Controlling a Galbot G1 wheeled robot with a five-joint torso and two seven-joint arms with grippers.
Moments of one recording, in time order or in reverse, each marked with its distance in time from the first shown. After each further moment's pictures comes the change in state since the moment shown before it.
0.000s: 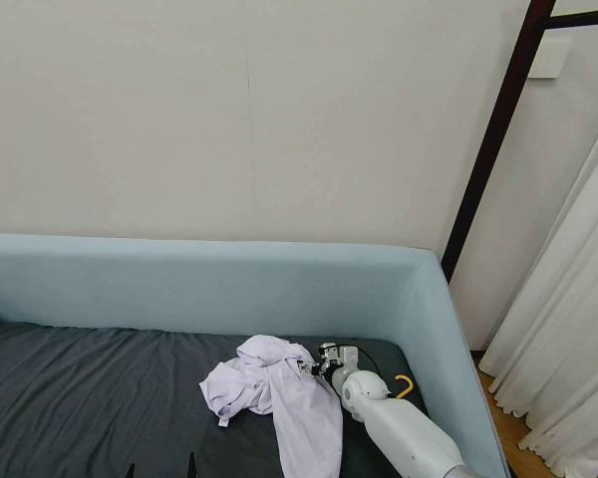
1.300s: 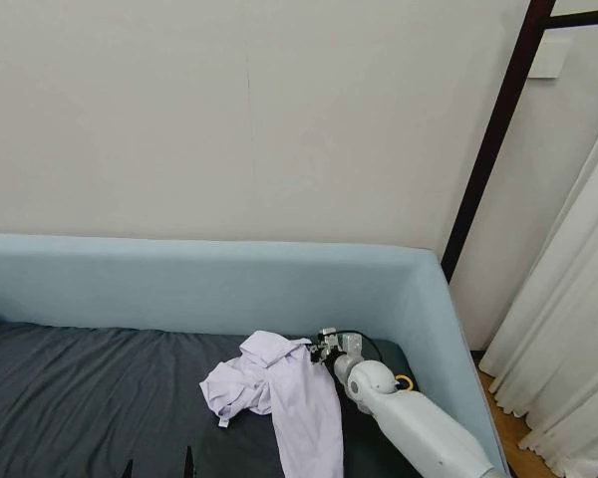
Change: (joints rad) left arm -0.024 -0.005 0.014 0.002 -0.013 0.001 -0.012; right arm 0.005 -0.219 -0.085 0.490 0.148 -0.027 0.096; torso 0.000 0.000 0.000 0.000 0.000
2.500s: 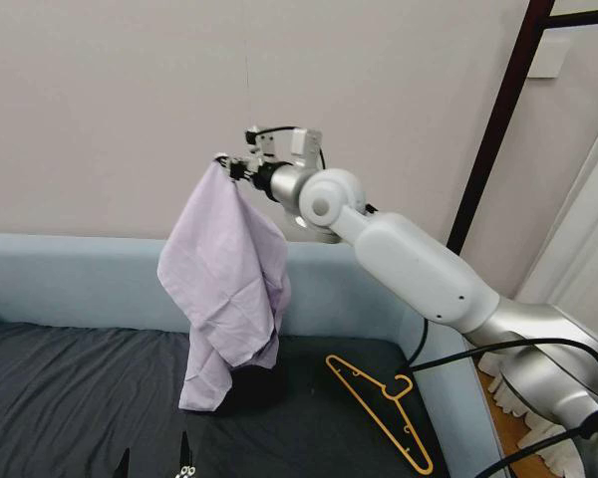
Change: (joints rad) left arm -0.041 -0.021 -0.016 -0.005 -0.049 -0.006 -0.010; right arm 0.731 0.196 -0.145 0.138 0.449 -0.083 0.202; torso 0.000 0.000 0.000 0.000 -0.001
